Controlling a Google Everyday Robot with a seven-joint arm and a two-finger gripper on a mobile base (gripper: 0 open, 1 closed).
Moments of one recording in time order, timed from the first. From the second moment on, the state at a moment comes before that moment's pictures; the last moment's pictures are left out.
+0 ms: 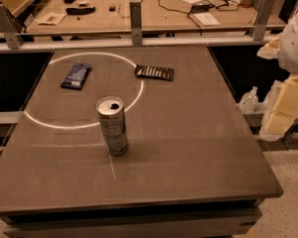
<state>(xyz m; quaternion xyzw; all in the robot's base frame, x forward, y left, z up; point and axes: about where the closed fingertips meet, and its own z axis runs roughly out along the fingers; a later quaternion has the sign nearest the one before) 0.438 -0.217 0.976 -0.60 0.78 -0.03 0.16</state>
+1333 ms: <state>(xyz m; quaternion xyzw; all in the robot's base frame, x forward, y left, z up) 0.442 -0.222 0.985 -0.70 0.69 0.01 0.20</state>
